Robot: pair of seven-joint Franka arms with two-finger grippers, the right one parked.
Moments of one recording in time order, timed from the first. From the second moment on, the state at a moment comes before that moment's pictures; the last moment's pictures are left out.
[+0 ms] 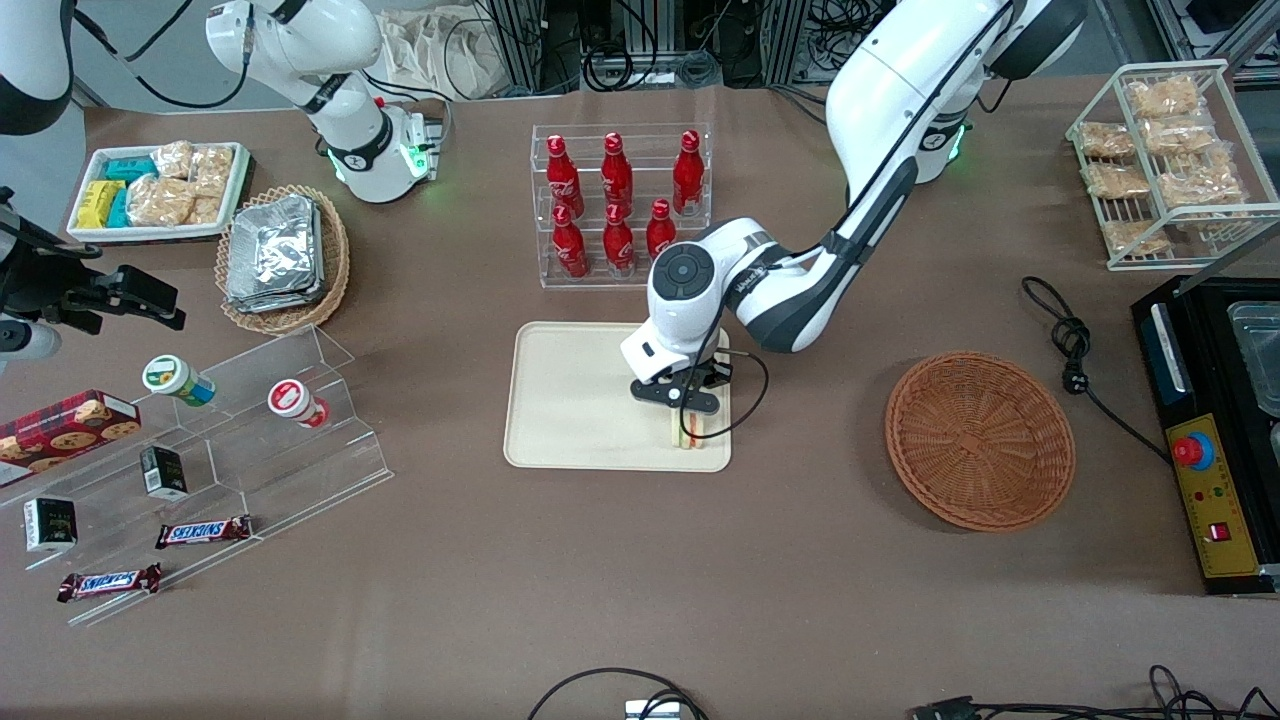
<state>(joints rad) -0.45 0.64 -0.35 -1.67 0.33 2.25 -0.71</state>
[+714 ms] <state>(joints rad) -0.45 0.65 -0.35 -1.67 0.33 2.26 -0.72</state>
